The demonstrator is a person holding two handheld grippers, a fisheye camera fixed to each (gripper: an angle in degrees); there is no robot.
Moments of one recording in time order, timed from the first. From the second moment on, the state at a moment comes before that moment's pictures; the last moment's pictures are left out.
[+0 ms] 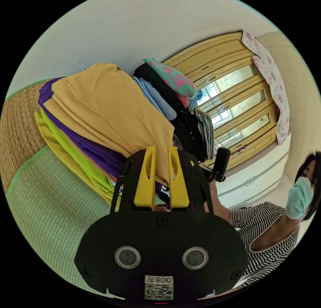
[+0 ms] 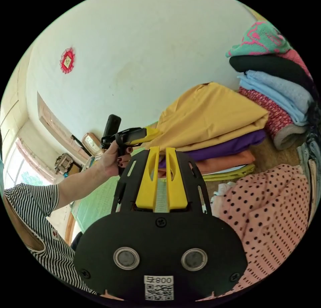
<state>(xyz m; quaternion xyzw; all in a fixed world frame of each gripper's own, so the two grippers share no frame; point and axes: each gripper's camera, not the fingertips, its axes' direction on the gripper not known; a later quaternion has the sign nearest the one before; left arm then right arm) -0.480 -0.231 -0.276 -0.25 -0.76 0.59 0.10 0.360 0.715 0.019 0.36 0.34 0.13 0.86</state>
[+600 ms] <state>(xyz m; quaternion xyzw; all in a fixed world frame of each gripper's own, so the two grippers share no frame) -0.578 -0.300 -0.371 -0.20 -0.73 0.57 -0.30 0.422 0.753 -0.144 0.44 0.32 0.27 0.80</state>
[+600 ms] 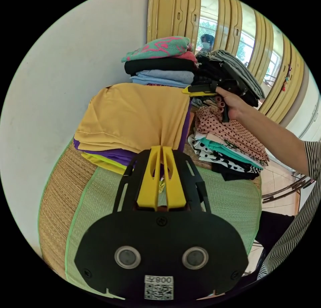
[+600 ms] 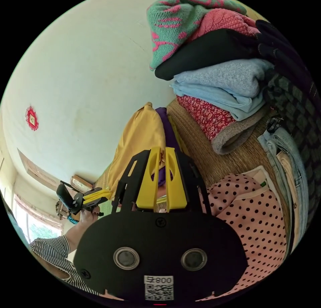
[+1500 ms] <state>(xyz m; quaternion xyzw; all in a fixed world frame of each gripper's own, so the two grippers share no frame) -0.591 -0.323 -0.473 -0.19 -0.72 0.61 -0.28 0.380 0.761 -0.052 0.35 0.27 0.15 0.89</state>
